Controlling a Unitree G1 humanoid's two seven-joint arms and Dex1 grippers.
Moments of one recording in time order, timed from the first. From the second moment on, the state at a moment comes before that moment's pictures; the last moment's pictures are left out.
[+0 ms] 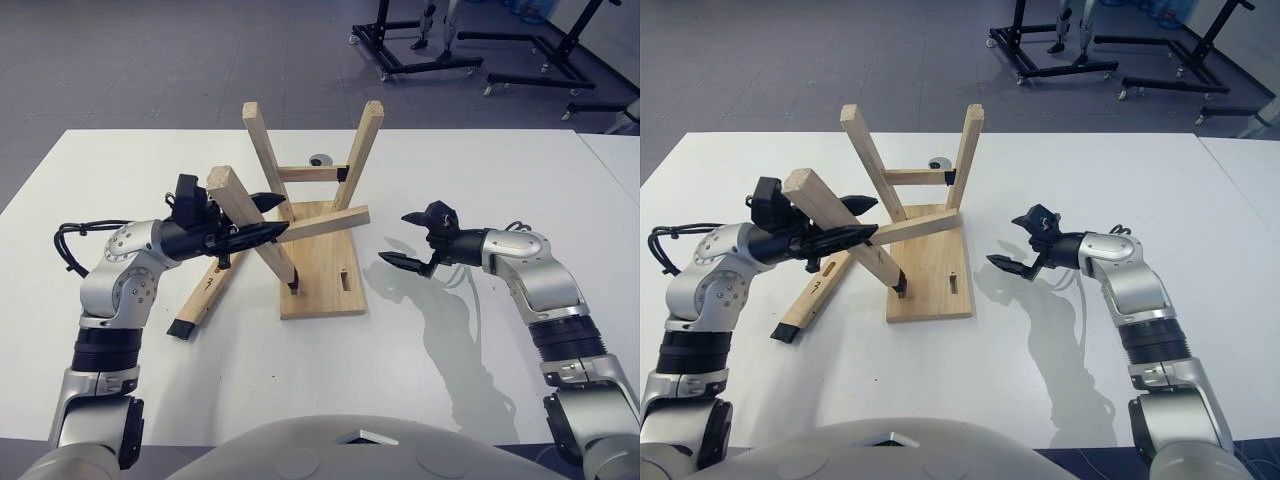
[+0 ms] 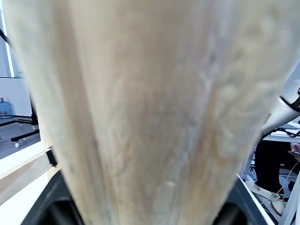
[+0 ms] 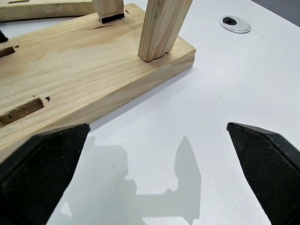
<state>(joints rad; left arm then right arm) -0.24 0.49 0.05 -0.09 -0.73 0.31 -1.26 -0.29 -0.62 0.11 0.10 0.20 0.41 0.94</state>
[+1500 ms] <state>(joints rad) -0.17 0.47 -0.05 -0.11 -0.59 0.13 -1.27 -0.27 -0.61 0.12 0.07 0.20 0.42 0.93</state>
